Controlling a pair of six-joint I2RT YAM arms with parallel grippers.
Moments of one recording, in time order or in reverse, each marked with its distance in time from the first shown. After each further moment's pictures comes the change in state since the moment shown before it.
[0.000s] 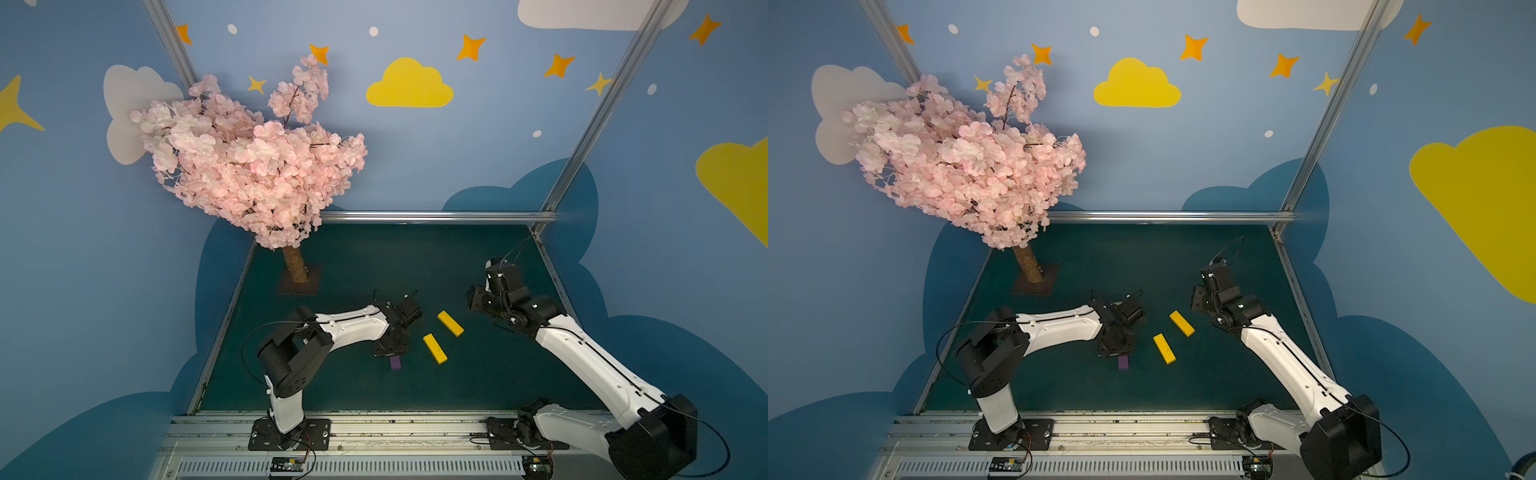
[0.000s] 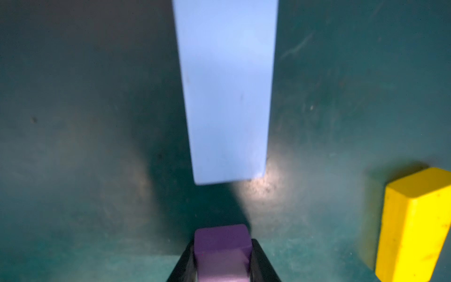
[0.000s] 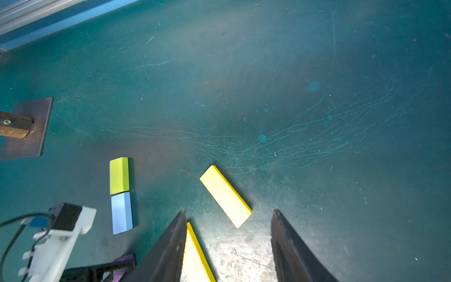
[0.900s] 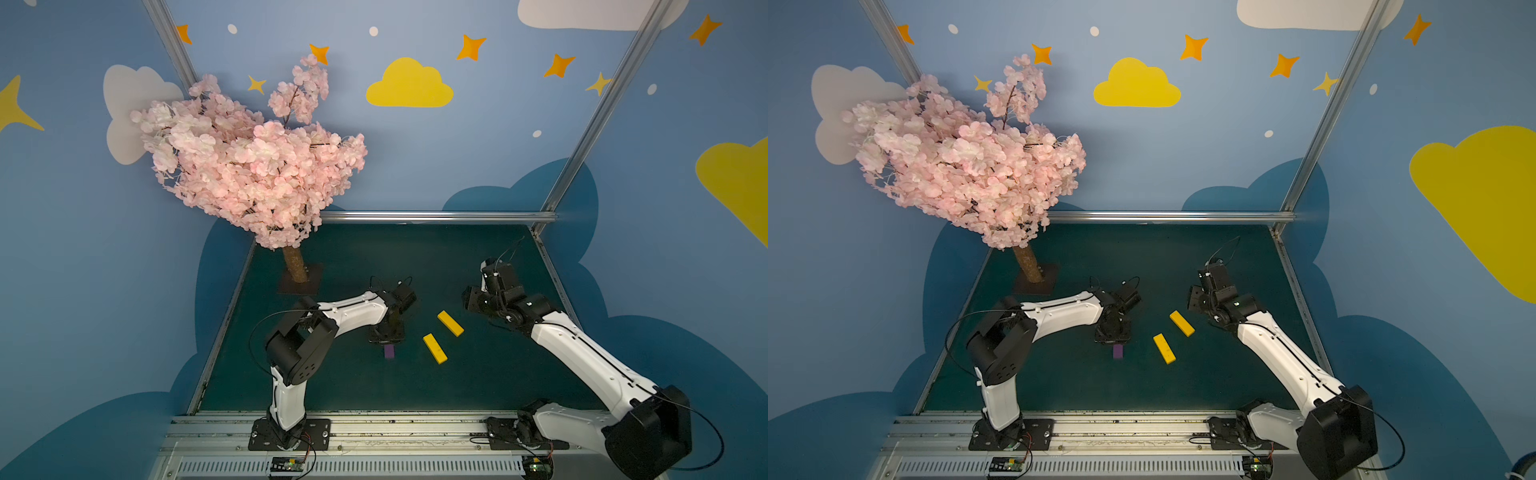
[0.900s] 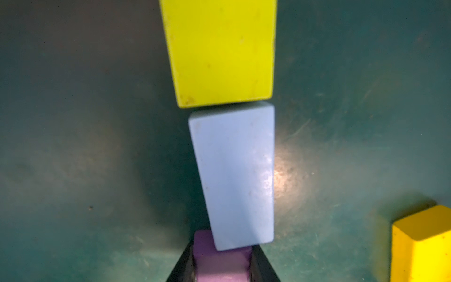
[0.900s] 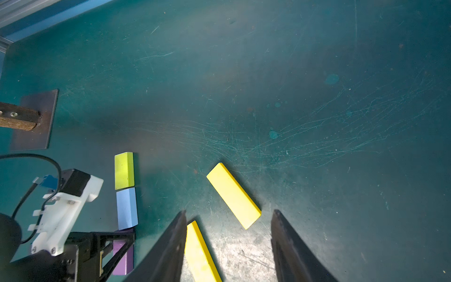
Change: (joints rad) left arm 0.093 0.062 0.085 -0.062 0.014 0.174; right arm 0.000 0.040 -0.007 0.029 -0.040 0.003
